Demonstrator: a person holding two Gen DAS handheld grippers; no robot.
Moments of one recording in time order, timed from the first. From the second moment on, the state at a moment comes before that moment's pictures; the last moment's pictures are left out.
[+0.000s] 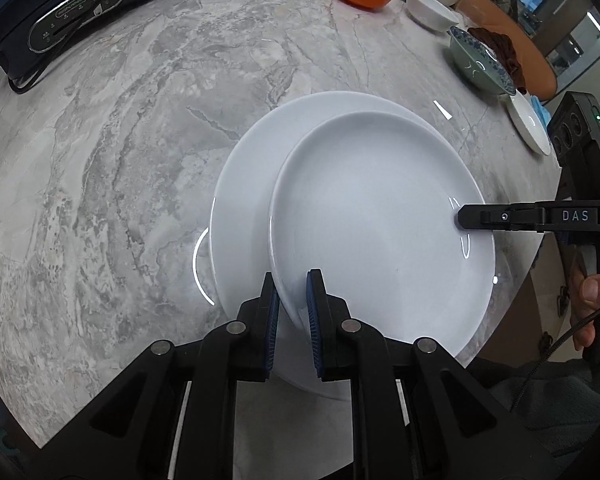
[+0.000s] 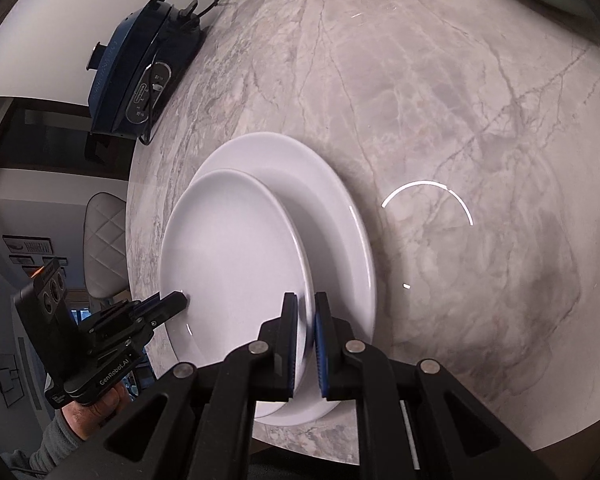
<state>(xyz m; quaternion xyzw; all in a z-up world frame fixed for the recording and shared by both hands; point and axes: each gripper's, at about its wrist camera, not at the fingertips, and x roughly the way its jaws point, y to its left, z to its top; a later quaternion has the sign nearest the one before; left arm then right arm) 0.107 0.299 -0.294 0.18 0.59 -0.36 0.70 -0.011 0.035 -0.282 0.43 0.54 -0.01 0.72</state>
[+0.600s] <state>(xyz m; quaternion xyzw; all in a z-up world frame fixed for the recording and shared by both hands) 0.107 0.296 -0.301 0.17 0.59 -0.35 0.71 0.004 0.054 -0.274 0.31 0.56 -0.01 0.77</state>
